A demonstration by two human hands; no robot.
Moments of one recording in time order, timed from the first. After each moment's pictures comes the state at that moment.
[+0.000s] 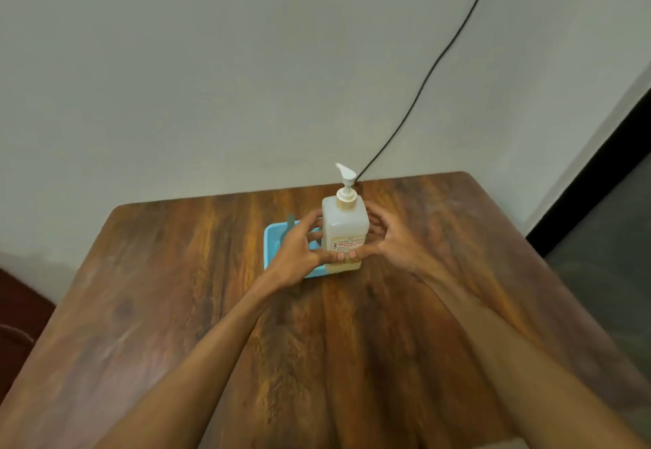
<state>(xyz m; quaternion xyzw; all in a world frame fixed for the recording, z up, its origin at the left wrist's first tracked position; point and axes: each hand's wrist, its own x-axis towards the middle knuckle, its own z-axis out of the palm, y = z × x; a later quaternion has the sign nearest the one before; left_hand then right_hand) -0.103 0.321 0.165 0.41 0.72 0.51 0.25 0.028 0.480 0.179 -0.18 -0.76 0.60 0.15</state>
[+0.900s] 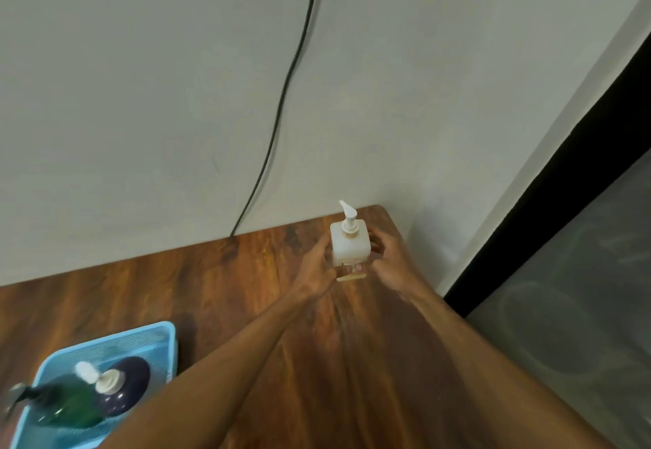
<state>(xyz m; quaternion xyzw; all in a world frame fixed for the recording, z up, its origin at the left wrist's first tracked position) -0.060 0.769 0.068 0.40 0.72 0.47 0.31 0.070 0.884 0.081 -0.33 -0.73 0.57 0.17</state>
